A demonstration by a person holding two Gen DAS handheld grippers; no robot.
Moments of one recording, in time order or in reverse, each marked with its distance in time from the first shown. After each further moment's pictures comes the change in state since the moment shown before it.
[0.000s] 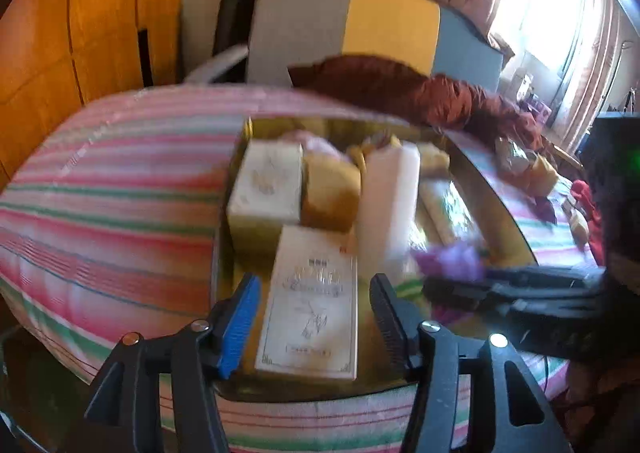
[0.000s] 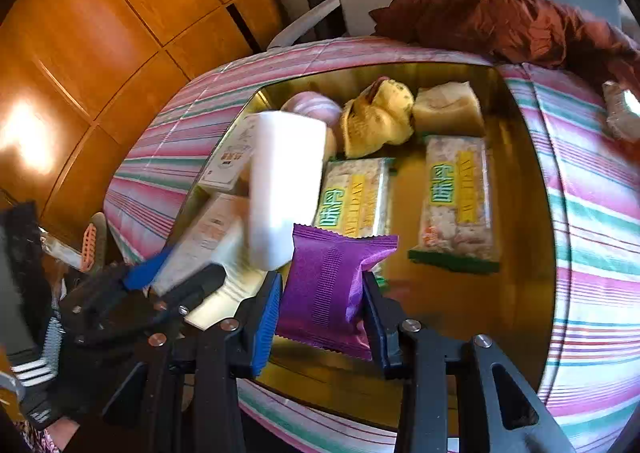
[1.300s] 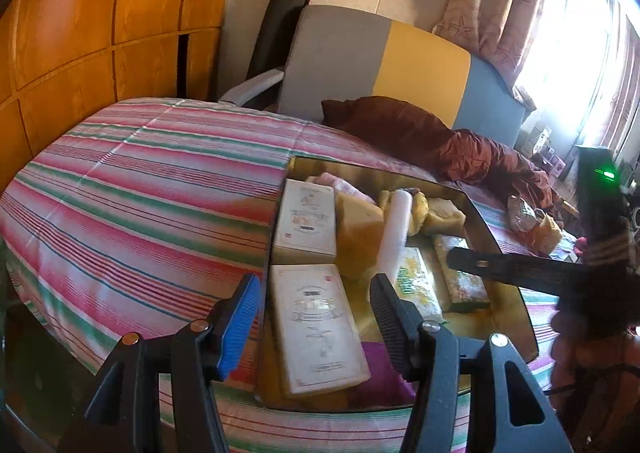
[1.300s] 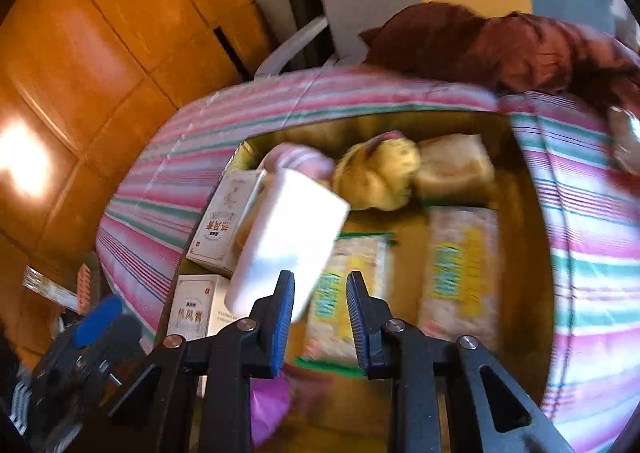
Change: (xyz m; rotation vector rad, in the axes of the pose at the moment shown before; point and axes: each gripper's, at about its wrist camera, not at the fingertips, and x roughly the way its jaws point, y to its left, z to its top) left arm -0.018 0.027 0.012 -0.147 -0.083 0.007; right arm -0.013 -0.016 0.046 0.056 -0.103 -0.029
